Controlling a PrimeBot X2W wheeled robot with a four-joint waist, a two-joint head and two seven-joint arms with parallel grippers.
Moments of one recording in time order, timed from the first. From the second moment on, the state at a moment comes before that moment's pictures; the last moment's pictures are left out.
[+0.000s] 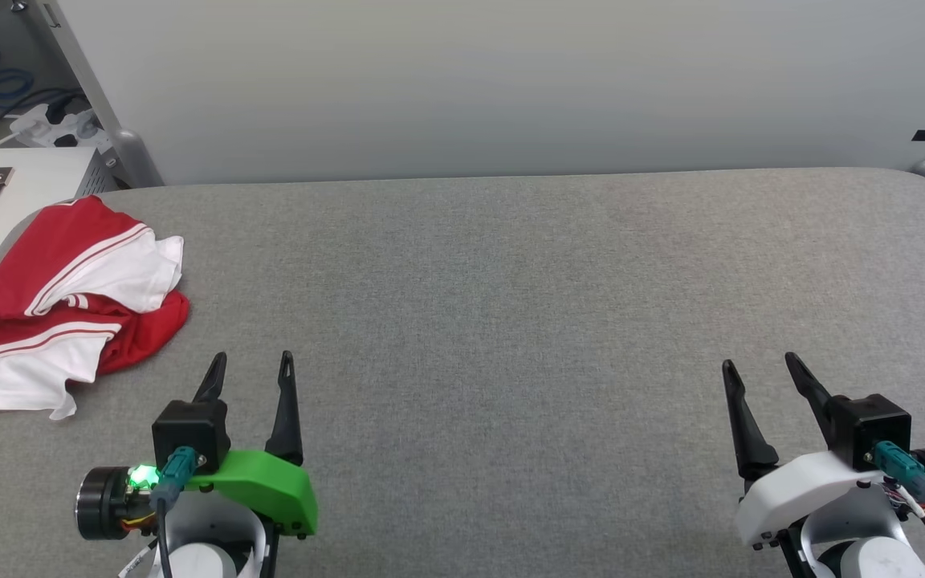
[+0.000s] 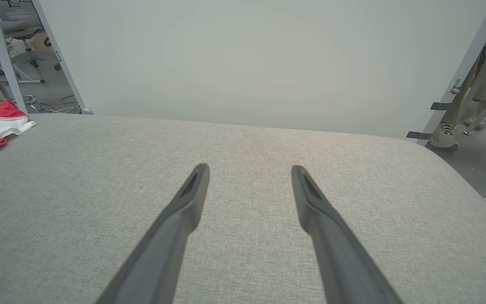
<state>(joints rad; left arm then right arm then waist) -0.02 0.06 -0.01 0.02 -0.03 0.00 -0.02 -0.01 -0.05 -0.01 0.02 0.03 0.13 -0.03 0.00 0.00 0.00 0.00</state>
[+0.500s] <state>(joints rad) -0.02 0.06 -0.02 0.05 -0.05 -0.01 -0.05 -0.01 -0.05 -0.02 0.02 0.05 0.13 -0.06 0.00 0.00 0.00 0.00</state>
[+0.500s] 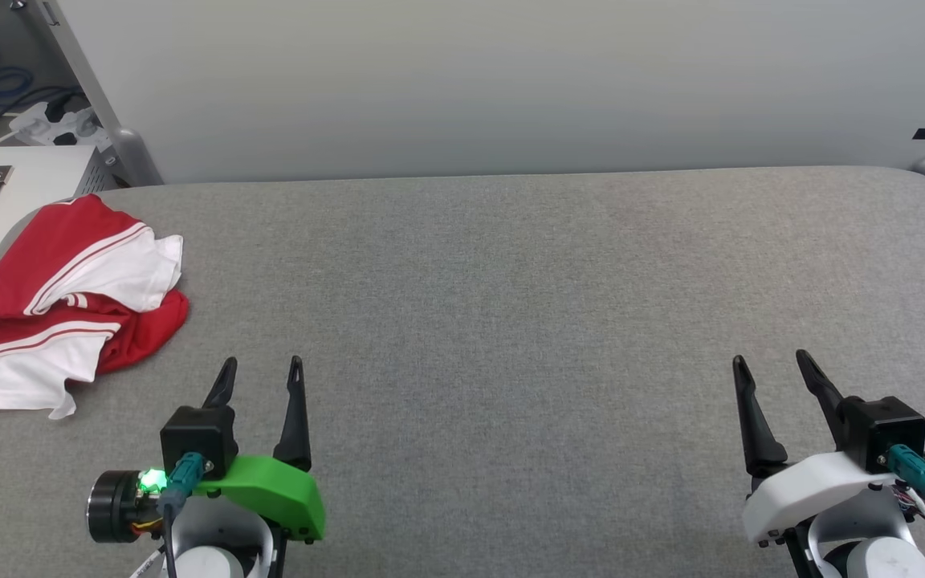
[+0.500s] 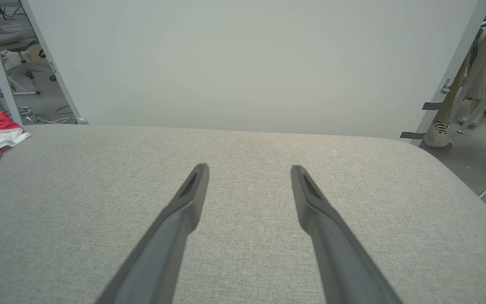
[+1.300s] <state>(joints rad) -0.02 0.06 -0.03 0.02 -0.10 -0.02 -0.11 -0.01 -0.05 -0.03 0.00 0.09 0.13 -0.11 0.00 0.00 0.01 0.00</state>
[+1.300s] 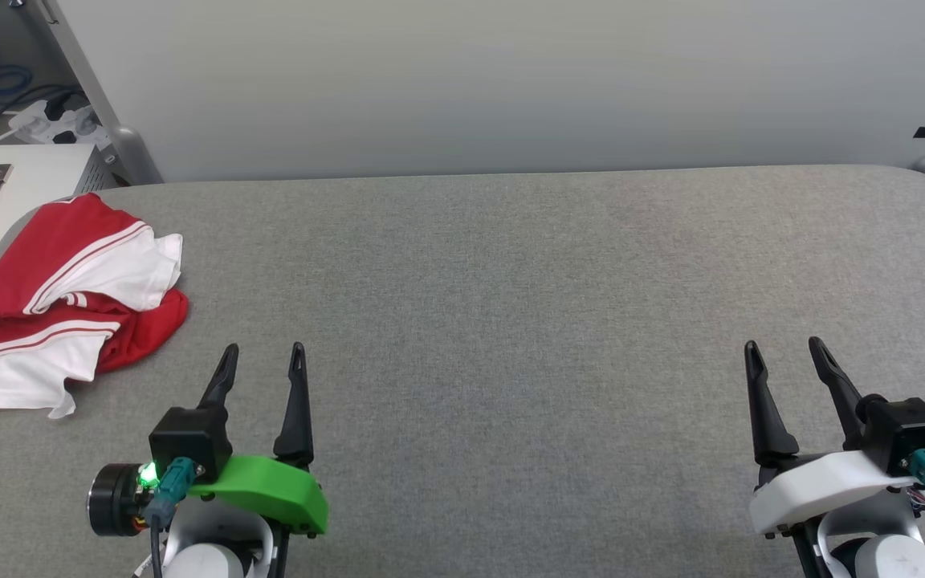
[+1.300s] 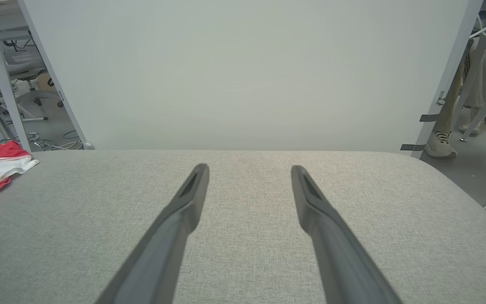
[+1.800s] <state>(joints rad) -0.02 0.06 -0.06 0.08 -0.12 -0.02 -0.14 -0.01 -0.05 -0.03 0.03 0.09 0.13 -0.14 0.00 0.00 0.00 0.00</state>
